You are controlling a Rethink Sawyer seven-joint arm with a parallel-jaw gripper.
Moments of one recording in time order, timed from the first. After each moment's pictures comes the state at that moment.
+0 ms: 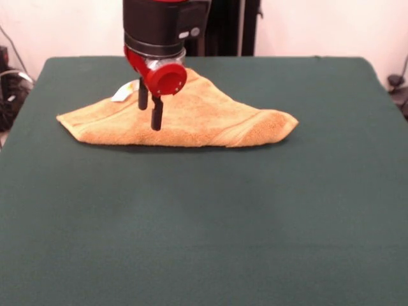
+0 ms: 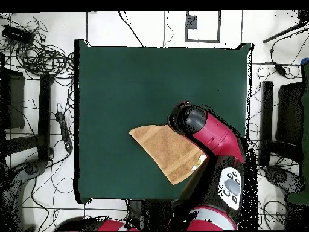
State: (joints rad) arm -0.07 -0.43 -0.39 1.54 0.44 0.49 2.23
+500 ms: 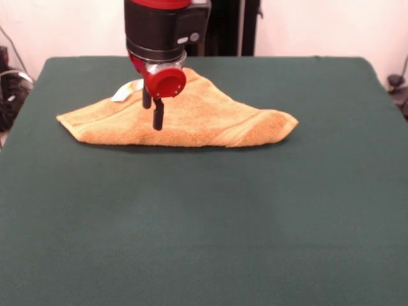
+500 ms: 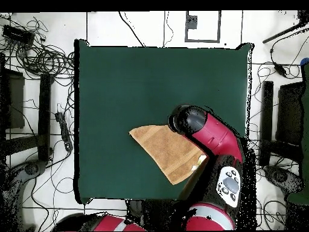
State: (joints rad) arm -0.06 -0.42 -0.40 1.54 0.45 0.52 2.29
